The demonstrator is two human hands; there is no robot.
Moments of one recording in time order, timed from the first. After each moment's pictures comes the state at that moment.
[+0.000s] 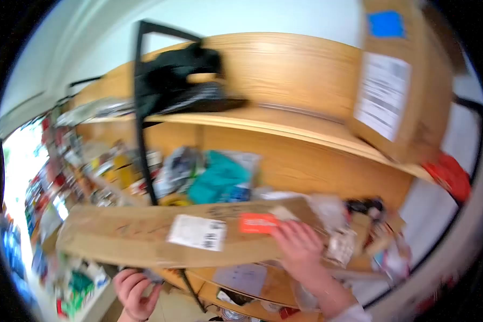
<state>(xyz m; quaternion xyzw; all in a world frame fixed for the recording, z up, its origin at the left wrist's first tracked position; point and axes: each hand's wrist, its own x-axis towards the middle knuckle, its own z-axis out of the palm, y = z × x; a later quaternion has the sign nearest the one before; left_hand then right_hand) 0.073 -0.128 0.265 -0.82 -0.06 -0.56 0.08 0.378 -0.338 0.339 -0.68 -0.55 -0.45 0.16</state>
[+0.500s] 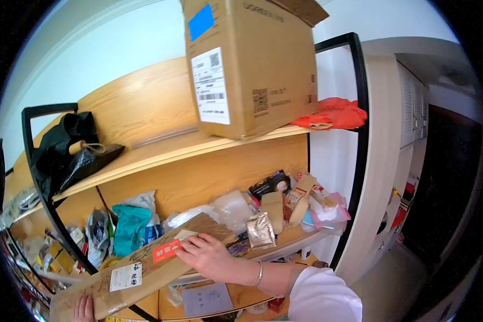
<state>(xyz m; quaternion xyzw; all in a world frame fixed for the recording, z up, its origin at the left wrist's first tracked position) 0.088 -0.077 0.327 -0.91 -0.13 -0.35 0.18 0.380 -0.354 0.330 -0.67 -0.55 -0.48 0.16</state>
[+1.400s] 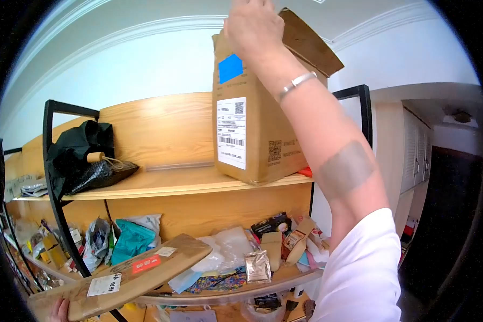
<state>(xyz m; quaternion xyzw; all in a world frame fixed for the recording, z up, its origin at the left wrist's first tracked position) 0.050 -0.082 0.337 -0.88 -0.19 -0.41 0.15 0.363 -0.438 0.758 -0.53 -0.18 -0.82 0.11</state>
